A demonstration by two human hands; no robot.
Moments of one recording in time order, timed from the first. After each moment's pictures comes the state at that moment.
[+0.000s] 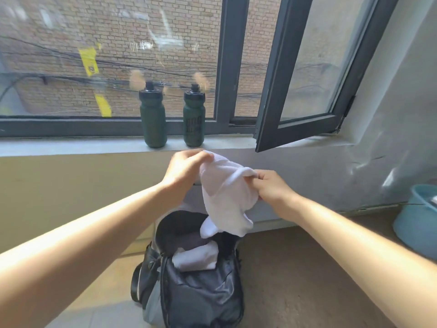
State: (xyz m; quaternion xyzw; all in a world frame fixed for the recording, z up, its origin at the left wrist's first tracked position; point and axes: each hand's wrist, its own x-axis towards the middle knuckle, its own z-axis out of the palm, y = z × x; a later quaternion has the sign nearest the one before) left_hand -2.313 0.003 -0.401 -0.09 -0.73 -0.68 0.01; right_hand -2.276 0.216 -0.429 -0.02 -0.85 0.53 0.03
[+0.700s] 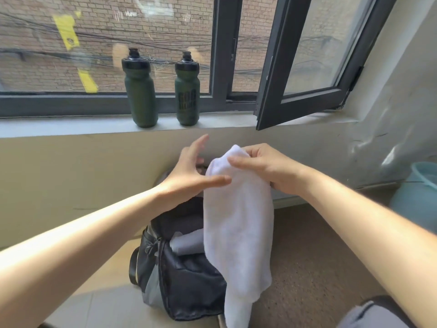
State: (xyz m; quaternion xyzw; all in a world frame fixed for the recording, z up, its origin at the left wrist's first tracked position) left_hand -2.312 -0.004 -0.450 -0.22 -0.80 -0.55 -0.06; right_hand -2.268 0.205 -0.399 0.10 -0.80 0.59 -0.12
